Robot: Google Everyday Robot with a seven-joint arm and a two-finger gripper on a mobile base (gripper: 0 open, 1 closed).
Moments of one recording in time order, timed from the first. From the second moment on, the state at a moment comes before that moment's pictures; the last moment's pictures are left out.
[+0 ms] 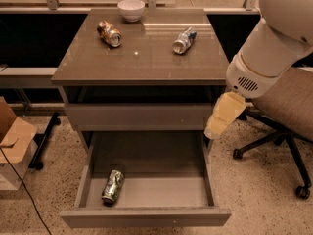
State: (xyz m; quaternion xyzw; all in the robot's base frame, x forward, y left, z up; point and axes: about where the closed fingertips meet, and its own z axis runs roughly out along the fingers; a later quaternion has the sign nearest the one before) arm 0.487 -0.167 0.888 -0.49 0.86 0.00 0.15
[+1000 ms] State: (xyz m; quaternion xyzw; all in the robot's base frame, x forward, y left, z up) arm 0.508 -0.141 0.849 -0.40 0.90 0.00 0.15
